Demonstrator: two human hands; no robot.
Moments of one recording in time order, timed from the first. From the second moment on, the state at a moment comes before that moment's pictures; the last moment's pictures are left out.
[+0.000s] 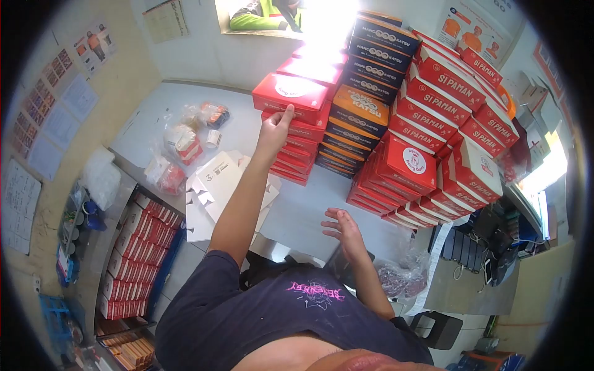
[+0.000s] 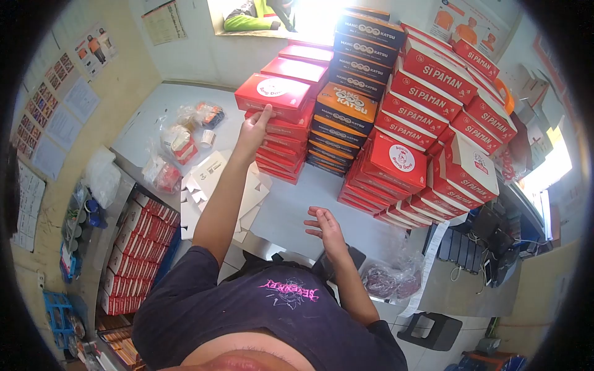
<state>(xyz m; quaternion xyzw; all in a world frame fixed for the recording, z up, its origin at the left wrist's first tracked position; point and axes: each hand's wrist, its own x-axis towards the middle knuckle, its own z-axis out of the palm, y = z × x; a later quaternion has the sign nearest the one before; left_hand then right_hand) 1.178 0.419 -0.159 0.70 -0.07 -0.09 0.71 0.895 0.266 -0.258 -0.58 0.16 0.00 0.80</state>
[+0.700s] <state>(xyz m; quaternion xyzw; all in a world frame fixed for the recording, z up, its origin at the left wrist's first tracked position) 1.069 0.588 -0.411 0.98 0.01 -0.06 0.17 0.867 0.265 -0.286 -0.60 0.19 0.06 0.77</state>
